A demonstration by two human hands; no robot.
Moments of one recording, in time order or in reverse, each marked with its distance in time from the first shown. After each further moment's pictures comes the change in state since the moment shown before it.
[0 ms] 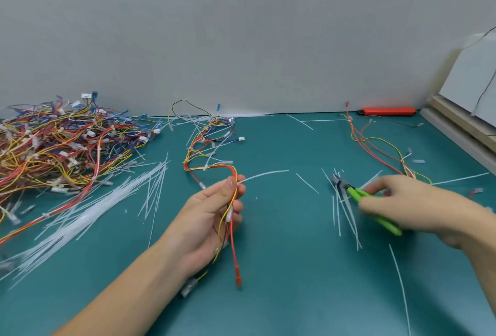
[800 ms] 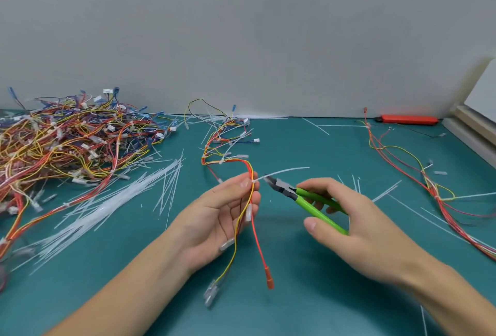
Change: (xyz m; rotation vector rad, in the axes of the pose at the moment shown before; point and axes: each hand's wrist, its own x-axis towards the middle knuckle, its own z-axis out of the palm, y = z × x) left_hand -0.008 0.015 -0.001 -0.045 -0.064 -0.054; right_hand -0.020 -0.034 0.072 0.205 -0.003 -0.810
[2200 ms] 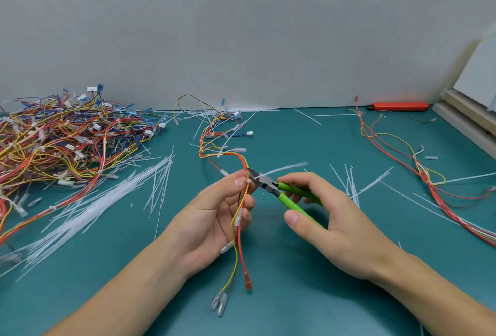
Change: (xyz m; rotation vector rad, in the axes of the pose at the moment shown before) left_hand -0.002 -0.010 0.002 0.034 -0.062 -0.003; right_hand 0.003 0.008 0.025 0.115 0.050 -0.035
